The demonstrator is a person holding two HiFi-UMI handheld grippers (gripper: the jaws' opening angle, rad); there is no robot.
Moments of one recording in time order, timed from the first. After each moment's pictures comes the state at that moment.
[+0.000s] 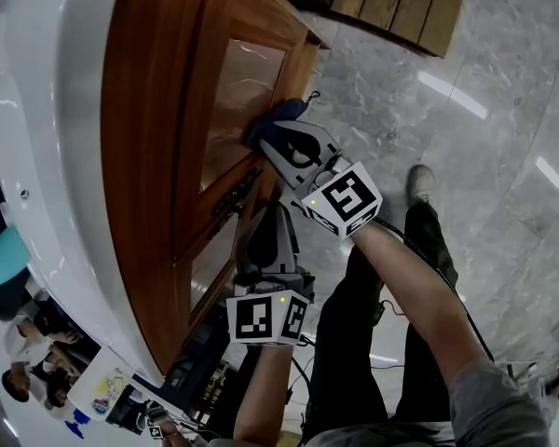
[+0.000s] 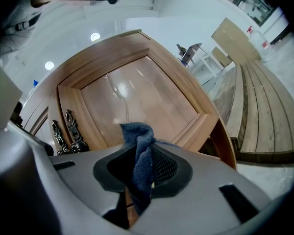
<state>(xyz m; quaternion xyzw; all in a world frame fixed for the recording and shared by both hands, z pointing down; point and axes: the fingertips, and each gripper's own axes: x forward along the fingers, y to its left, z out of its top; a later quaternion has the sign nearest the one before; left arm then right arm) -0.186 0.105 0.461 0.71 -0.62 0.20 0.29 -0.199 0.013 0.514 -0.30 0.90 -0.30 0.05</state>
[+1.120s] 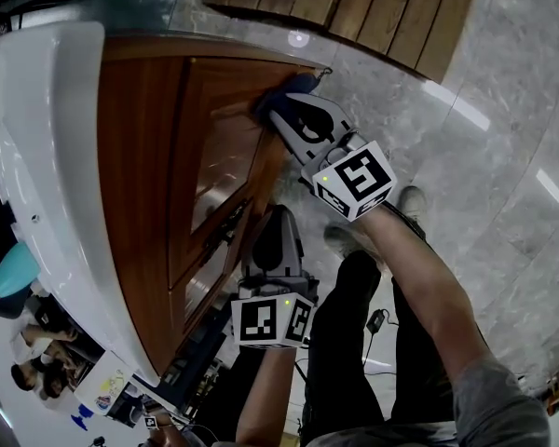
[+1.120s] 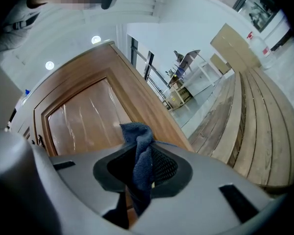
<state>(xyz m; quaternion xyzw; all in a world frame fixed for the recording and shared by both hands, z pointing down) -0.143 0.049 0.464 0.69 -0.63 0.20 0.29 -0.139 -0.094 0.510 -0.33 0.90 -0.29 0.07</state>
